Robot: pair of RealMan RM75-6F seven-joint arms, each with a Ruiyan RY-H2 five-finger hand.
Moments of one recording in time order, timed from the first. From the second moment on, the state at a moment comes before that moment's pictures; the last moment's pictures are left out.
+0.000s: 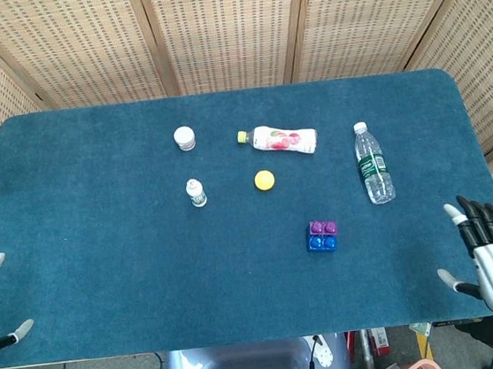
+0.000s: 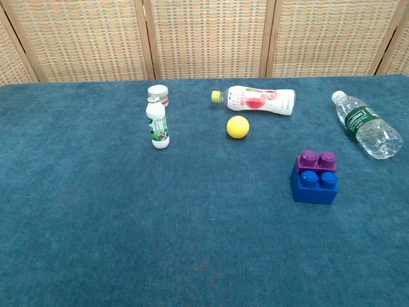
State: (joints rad) left arm -0.02 -0.96 0.00 -1.83 1.54 1.53 0.04; right arm 0.04 -1.06 0.08 -1.83 -1.60 1.54 -0.18
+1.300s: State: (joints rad) left arm -0.08 -1.02 -0.04 -1.83 1.38 1.42 0.18; right arm 0.80 -1.37 0.18 -1.64 -0.76 0.83 -0.42
